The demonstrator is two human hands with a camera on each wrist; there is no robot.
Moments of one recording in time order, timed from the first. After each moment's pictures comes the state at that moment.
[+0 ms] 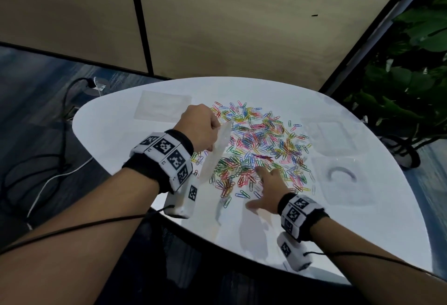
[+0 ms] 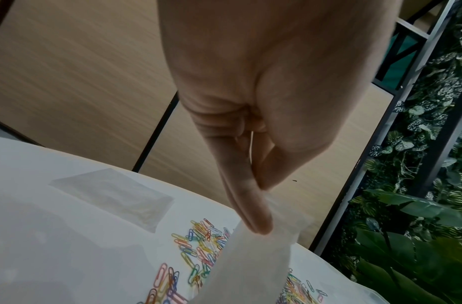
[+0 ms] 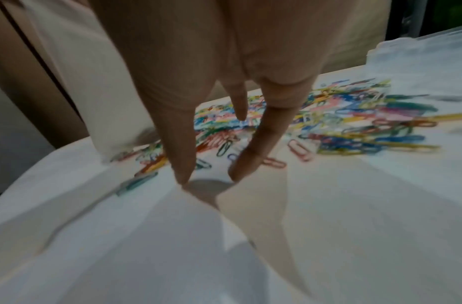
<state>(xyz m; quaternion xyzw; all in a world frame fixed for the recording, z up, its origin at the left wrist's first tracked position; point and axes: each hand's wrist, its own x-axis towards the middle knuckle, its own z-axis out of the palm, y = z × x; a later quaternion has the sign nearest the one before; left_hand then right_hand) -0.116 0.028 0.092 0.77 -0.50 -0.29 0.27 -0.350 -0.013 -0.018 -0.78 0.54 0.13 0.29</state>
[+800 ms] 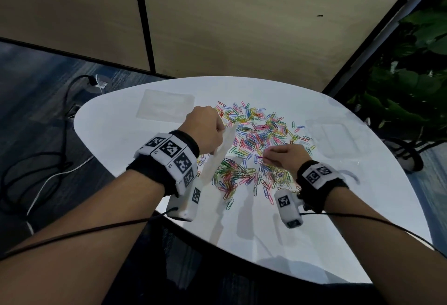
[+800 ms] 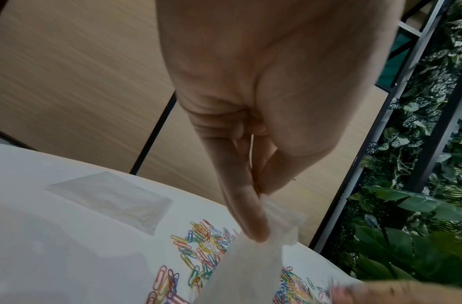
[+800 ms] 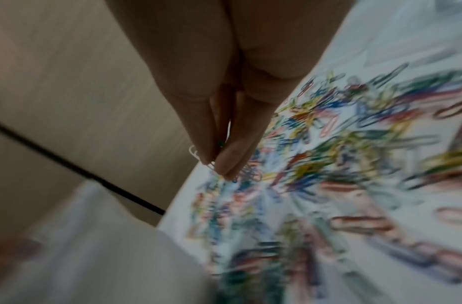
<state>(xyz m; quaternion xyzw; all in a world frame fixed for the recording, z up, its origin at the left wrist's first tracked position) -0.115 0.027 0.093 0.78 -0.52 -0.27 0.23 -0.341 -0.079 0.023 -0.56 0.60 -0.16 0.55</state>
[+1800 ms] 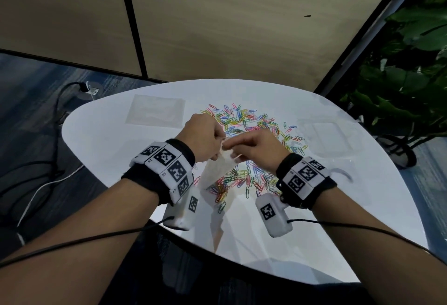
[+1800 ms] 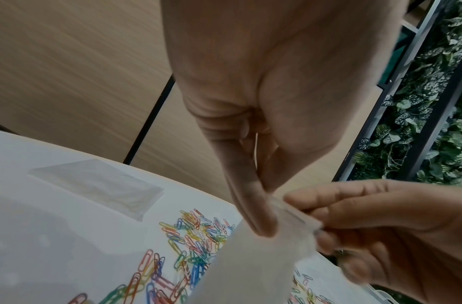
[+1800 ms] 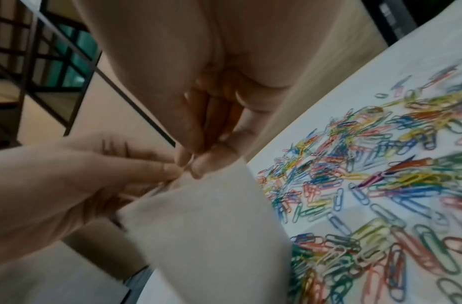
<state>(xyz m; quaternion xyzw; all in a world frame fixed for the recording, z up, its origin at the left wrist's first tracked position) -0.134 0.021 0.088 0.75 -0.54 -0.29 0.26 -0.297 -0.047 0.074 -0.71 0.41 -0.14 0.55</state>
